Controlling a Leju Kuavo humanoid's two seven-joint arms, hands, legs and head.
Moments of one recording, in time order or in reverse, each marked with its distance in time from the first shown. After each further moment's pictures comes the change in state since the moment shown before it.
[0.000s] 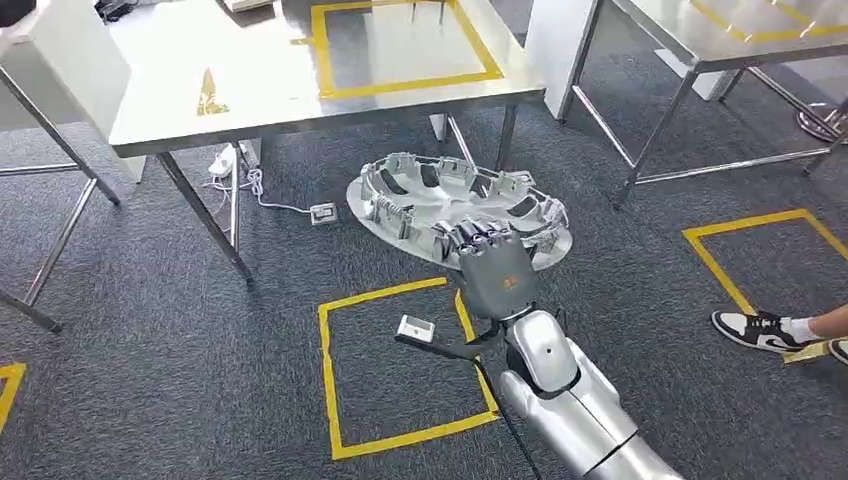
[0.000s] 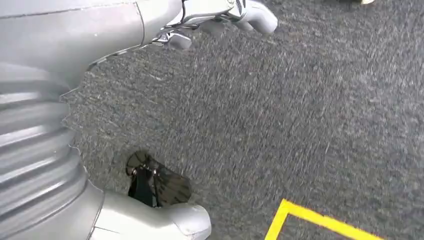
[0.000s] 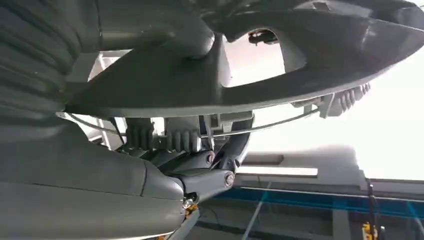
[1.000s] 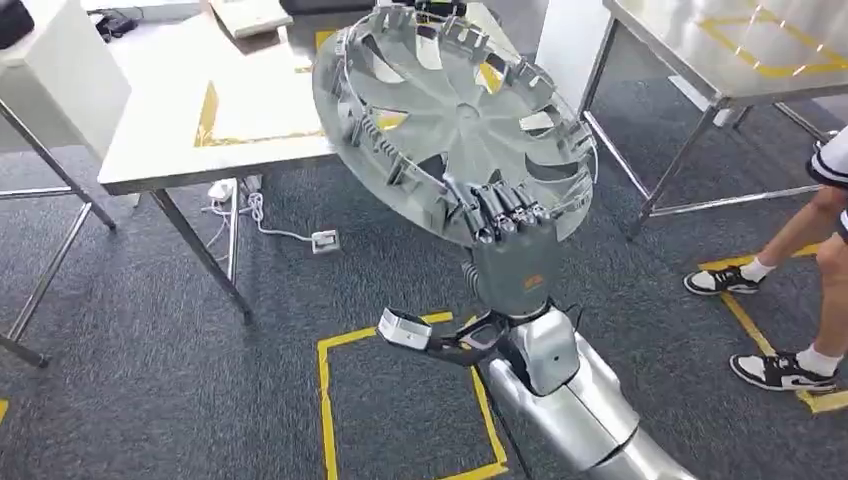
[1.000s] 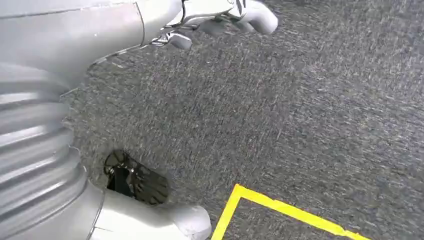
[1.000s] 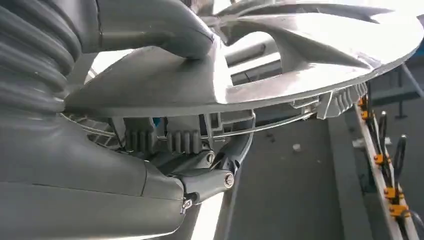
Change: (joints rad) left arm 0.005 0.013 -0.005 -0.001 0.018 0.006 -0.024; right arm -0.066 0.000 0.048 -0.195 0.124 -0.258 0.138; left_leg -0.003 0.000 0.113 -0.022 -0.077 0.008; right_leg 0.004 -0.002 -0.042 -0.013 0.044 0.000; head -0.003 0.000
